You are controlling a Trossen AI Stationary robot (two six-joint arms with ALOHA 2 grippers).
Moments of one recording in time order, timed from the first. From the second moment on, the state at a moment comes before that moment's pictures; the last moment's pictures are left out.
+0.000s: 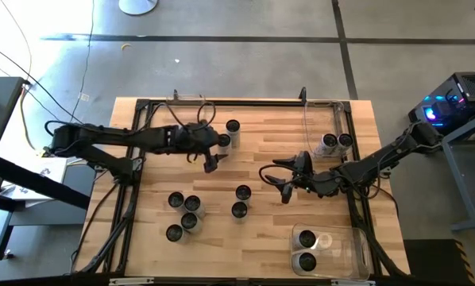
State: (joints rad) left arm 0.12 1.33 0.89 -0.20 -0.18 -0.01; right arm 0.43 1.20 0.64 0.30 0.79 0.44
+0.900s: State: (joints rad) left arm 0.13 1.39 0.89 -0.17 -0.34 0.03; right arm 0.43 1.20 0.64 0.31 0.79 0.45
